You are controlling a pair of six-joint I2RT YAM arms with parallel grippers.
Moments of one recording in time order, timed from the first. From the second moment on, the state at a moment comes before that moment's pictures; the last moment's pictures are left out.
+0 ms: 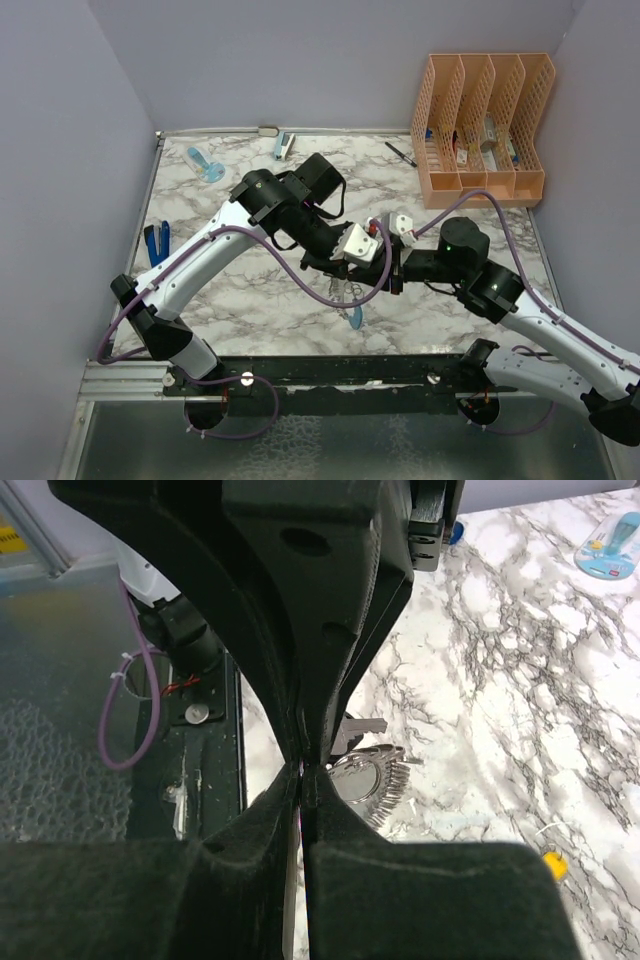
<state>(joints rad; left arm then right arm) -0.87 1.56 1.82 -1.38 0.76 0.97 0.81 0.87 0.83 -0.12 -0.62 -0.05</state>
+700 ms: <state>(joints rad) -0.87 1.43 1.62 -1.14 0.65 0.89 0.81 0.82 0.81 -0.13 -0.58 -0.02</state>
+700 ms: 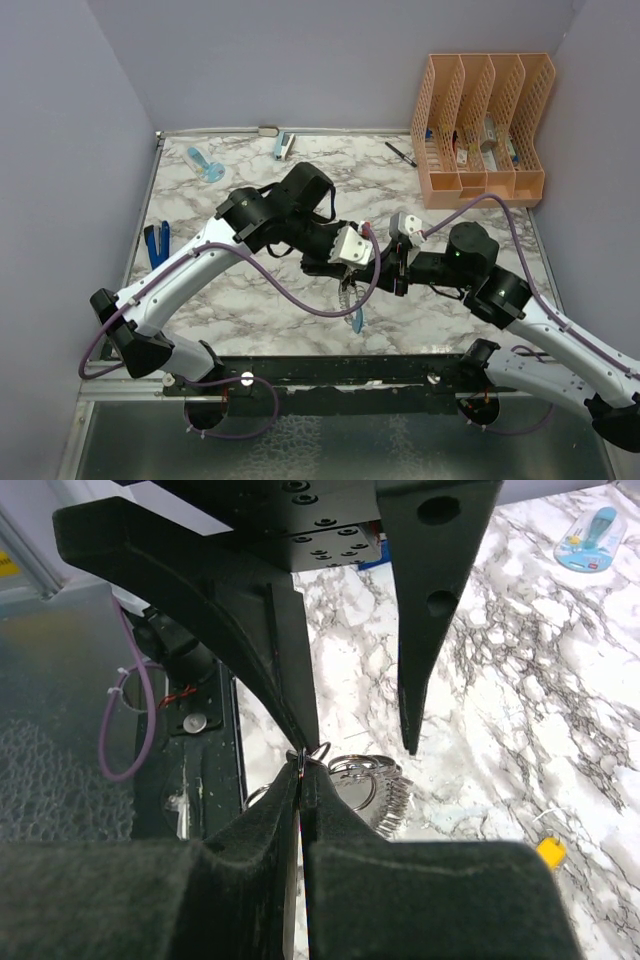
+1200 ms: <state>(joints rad) -0.87 1.43 1.60 -1.05 0.72 0.87 0.81 0.80 0.78 -0.07 -0.54 0.02</state>
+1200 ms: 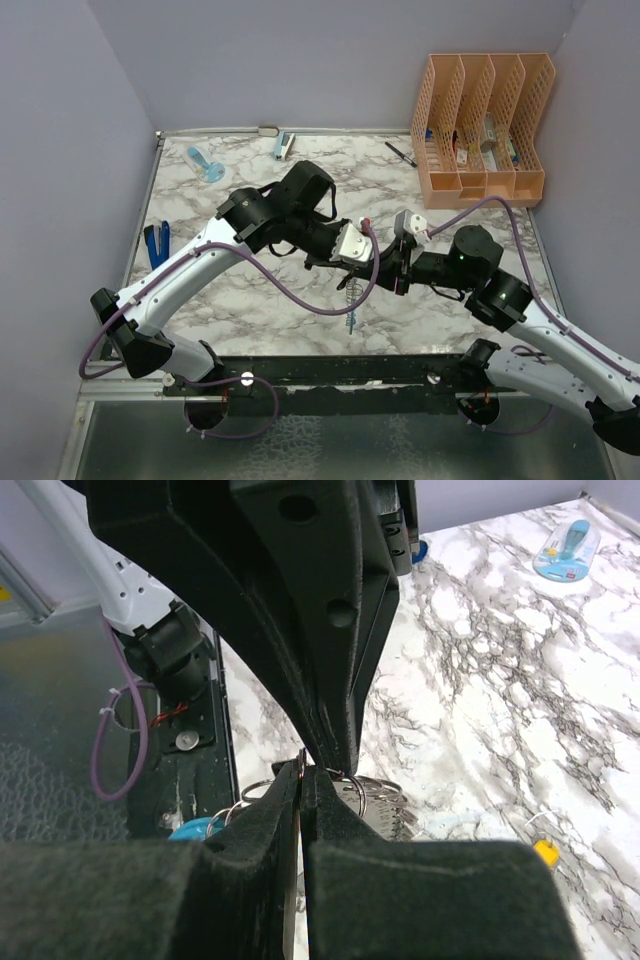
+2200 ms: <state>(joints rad) -0.87 1.41 1.63 -1.01 0.74 0.77 0.81 0.63 0.59 0.20 -0.36 0.08</state>
